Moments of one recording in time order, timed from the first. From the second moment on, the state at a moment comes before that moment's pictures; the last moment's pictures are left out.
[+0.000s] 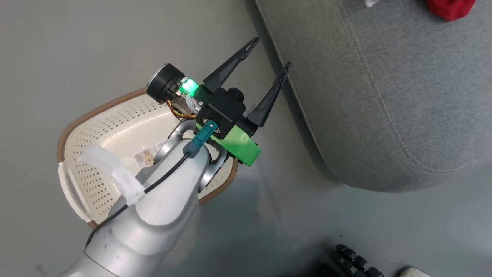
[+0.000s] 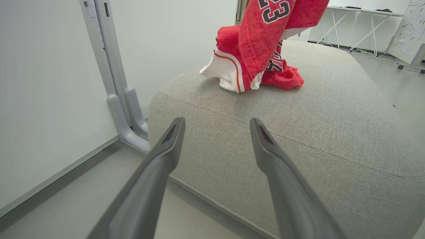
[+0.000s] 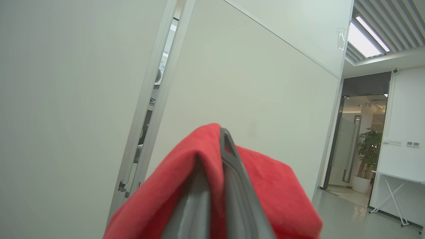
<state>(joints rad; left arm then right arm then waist) -0.77 0.08 -0.66 0.38 -0.17 -0.11 -0.26 -1.02 -0.28 -0.28 0.02 0.15 0.13 -0.26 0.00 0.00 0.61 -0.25</state>
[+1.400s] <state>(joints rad) -0.78 0.11 -0.64 0.37 -0.18 -0.09 -0.26 -0.98 -0.31 -0.35 0.55 0.06 0.13 -0.26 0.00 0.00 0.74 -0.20</state>
